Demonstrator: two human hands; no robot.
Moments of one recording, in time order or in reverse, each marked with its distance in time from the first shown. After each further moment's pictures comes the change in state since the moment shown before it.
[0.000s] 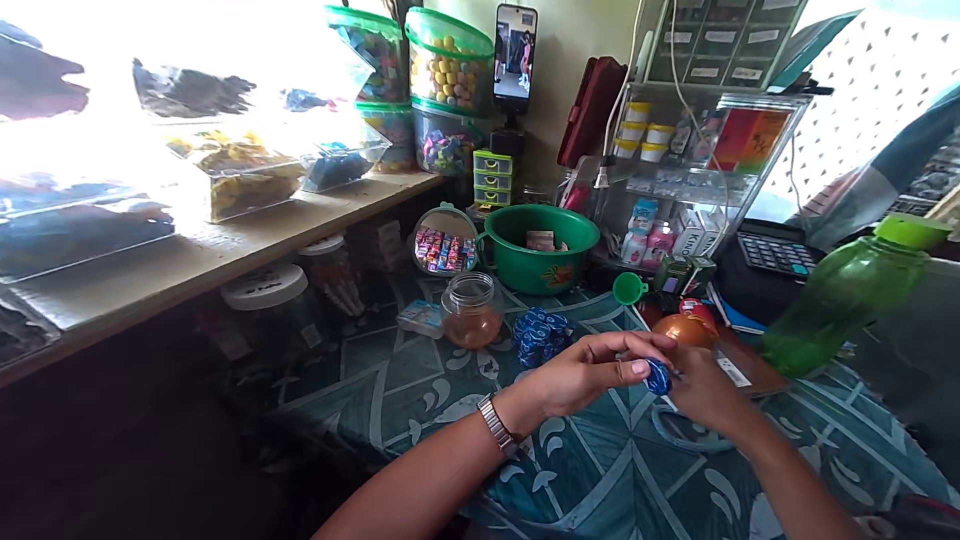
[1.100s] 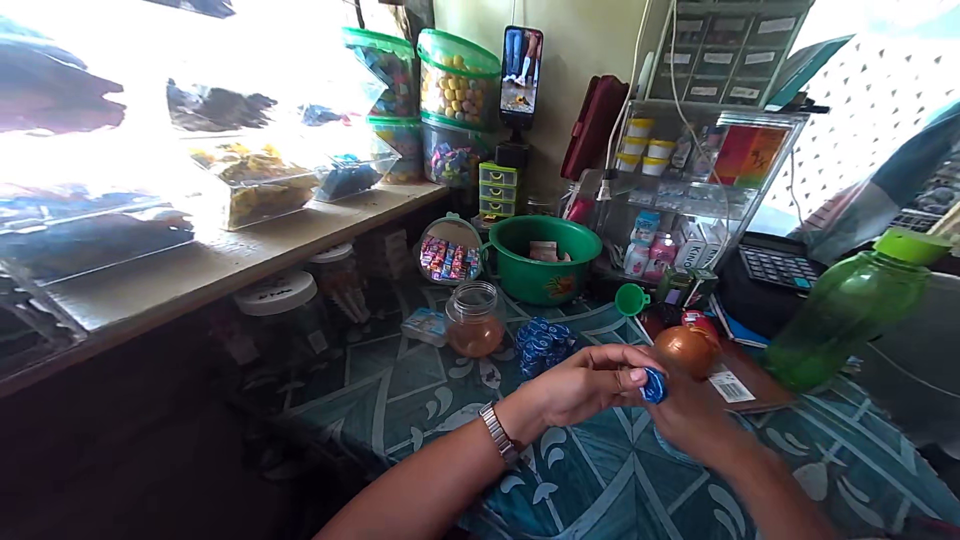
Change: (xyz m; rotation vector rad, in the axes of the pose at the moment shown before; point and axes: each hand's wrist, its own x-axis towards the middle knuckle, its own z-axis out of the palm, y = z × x) left_hand -0.001 0.002 0.001 -0.119 0.054 -0.155; right_hand 0.000 -0.006 0.012 -0.170 -0.067 -0.196
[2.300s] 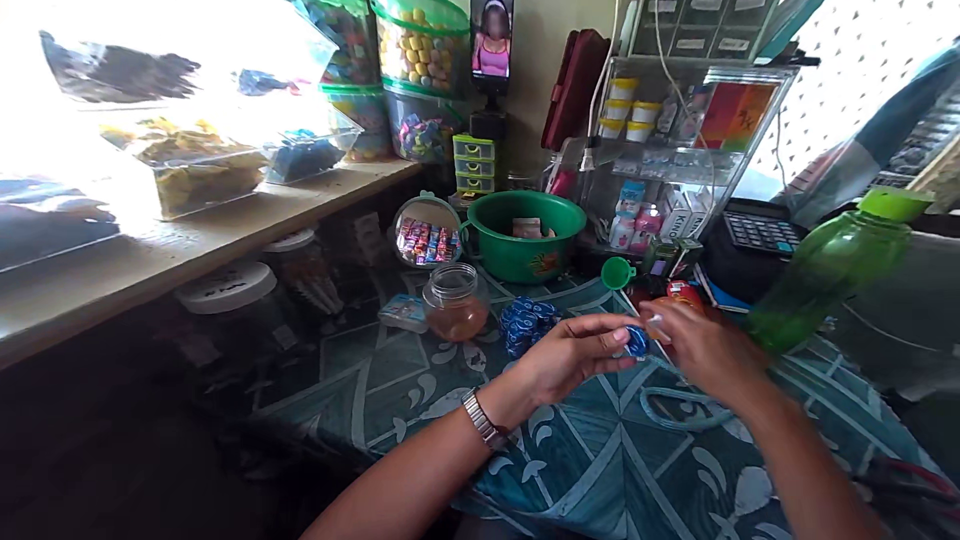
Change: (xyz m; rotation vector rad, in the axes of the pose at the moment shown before) left_hand 0.002 0.008 0.012 0.005 0.299 -0.076; right_hand -0.005 0.033 -0.030 -0.191 0.018 0.227
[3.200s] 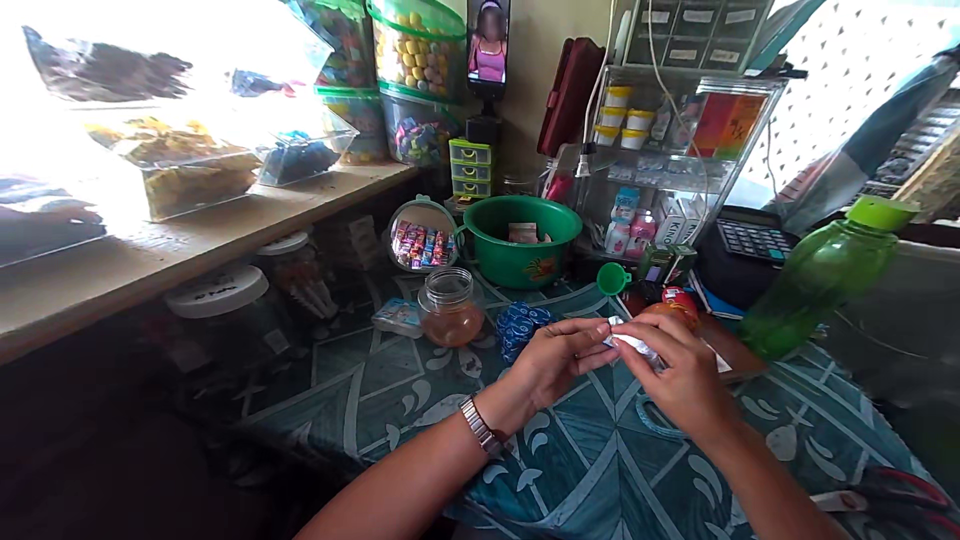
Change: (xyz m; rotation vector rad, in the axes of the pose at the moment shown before) left_hand 0.006 0.001 0.006 -0.194 0.378 -0.087; right_hand -0.001 -0.041 0.023 0.138 0.391 -0.128
